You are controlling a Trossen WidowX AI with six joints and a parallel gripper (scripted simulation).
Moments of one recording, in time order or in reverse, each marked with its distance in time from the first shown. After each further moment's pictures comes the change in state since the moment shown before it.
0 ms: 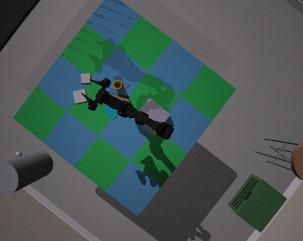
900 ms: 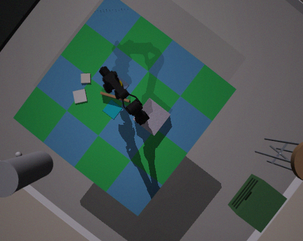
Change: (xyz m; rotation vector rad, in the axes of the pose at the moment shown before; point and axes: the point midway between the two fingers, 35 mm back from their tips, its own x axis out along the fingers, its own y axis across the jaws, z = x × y) arm -0.061 -0.114 -0.285 -0.683 1.554 0.706
